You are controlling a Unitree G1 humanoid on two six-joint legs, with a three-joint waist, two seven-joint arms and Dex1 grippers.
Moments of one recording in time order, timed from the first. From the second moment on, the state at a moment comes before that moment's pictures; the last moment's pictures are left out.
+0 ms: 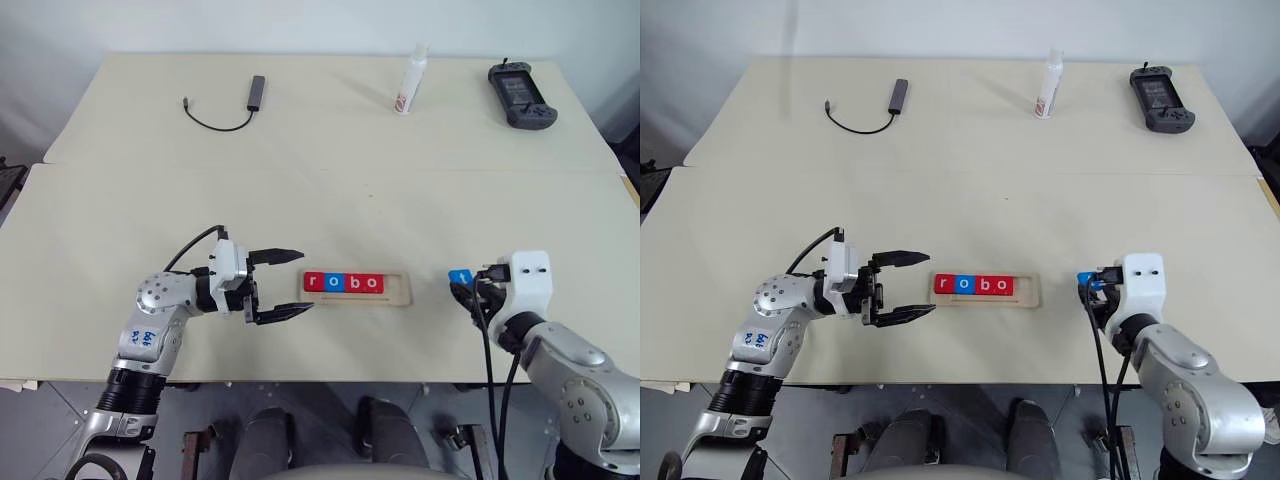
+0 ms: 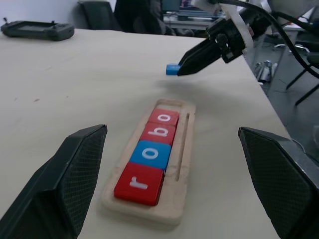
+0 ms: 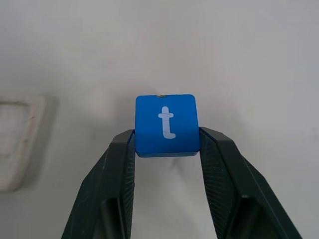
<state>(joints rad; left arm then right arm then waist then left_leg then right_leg) -0.30 0.48 -0.04 0.02 -0.43 0.04 -1.15 -0.02 -0.29 -0.36 -0.77 0.46 1.27 0.11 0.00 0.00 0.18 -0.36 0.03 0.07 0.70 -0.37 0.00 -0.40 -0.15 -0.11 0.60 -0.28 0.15</state>
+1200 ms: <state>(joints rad) -0.17 0.53 -0.01 -0.12 -0.43 0.05 -1.08 -0.42 -0.98 0.12 0.23 0.19 0.17 1.34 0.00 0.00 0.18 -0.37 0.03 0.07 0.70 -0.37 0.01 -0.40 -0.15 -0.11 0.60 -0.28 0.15</state>
